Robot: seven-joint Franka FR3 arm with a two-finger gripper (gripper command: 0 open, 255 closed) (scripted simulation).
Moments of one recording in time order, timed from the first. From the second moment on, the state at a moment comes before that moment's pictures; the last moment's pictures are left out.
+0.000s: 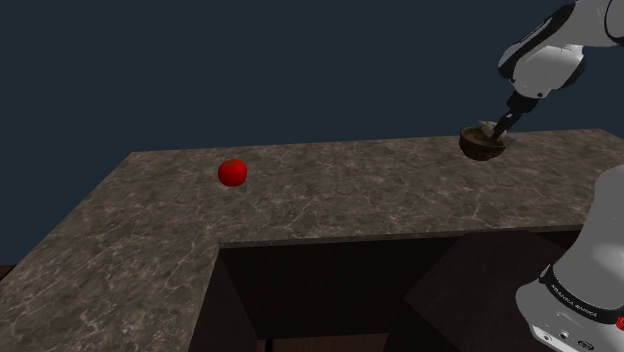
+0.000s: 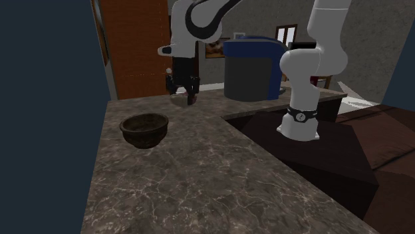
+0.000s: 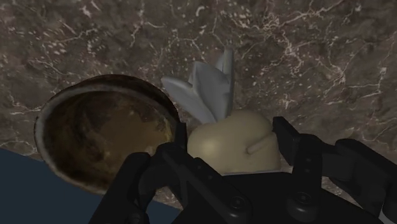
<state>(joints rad) 0.46 0.21 -1.40 -2.24 0.48 2.30 -1.23</state>
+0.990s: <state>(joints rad) -0.22 0.70 -0.94 -1.64 0.79 2.03 -1.38</state>
